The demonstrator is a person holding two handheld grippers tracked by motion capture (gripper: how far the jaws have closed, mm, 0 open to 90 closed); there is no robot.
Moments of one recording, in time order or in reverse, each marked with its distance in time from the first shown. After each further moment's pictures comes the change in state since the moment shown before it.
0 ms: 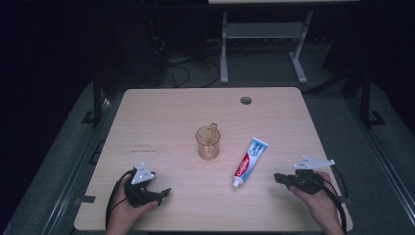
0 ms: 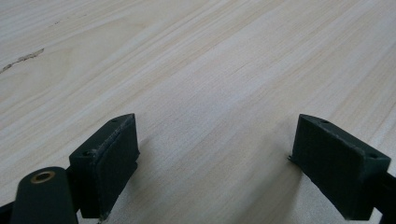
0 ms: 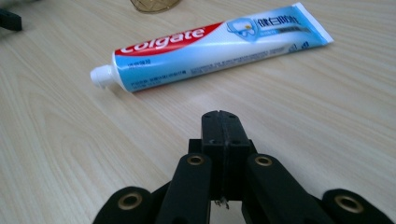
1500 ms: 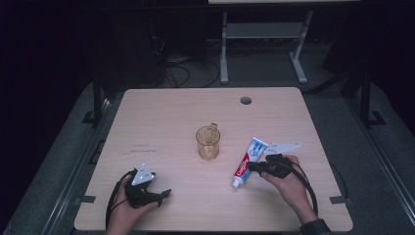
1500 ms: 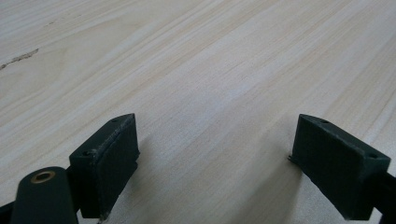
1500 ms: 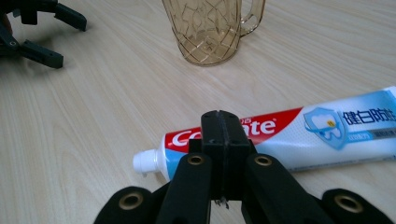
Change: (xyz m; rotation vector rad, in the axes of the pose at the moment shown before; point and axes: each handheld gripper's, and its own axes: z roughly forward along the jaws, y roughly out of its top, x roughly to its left) left arm -0.002 0.000 -0.001 0.003 -0.007 0.006; right arm 0.030 0.058 0.051 -0.017 0.116 -0.091
